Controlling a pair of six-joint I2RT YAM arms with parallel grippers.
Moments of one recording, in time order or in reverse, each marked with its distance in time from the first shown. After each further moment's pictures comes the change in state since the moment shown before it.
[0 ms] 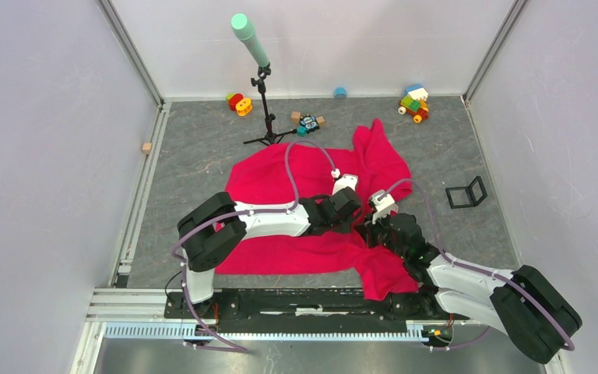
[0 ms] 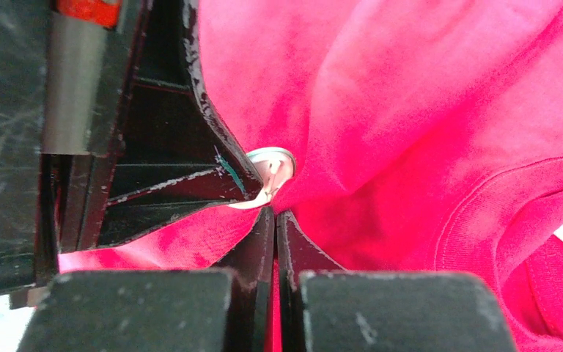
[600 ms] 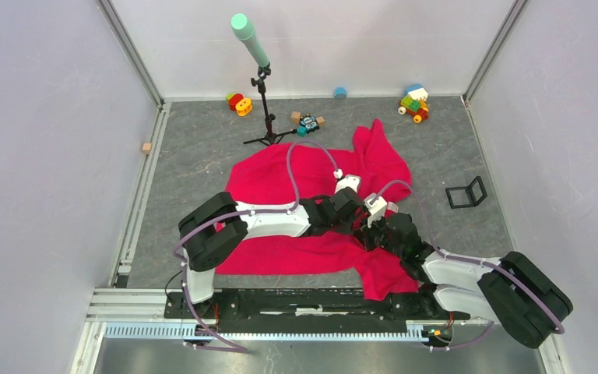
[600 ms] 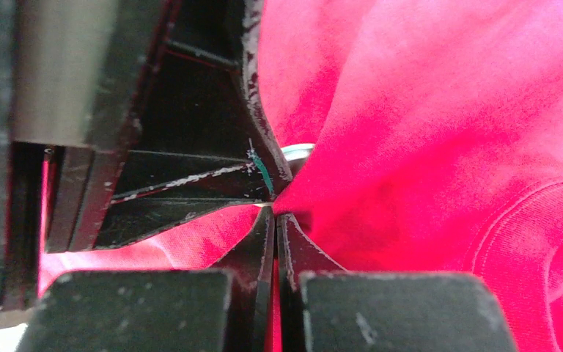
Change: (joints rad) left arm 0.000 0.018 0.015 0.019 0.042 0.023; right arm 0.005 0.087 0.001 0.034 -0.085 -0.075
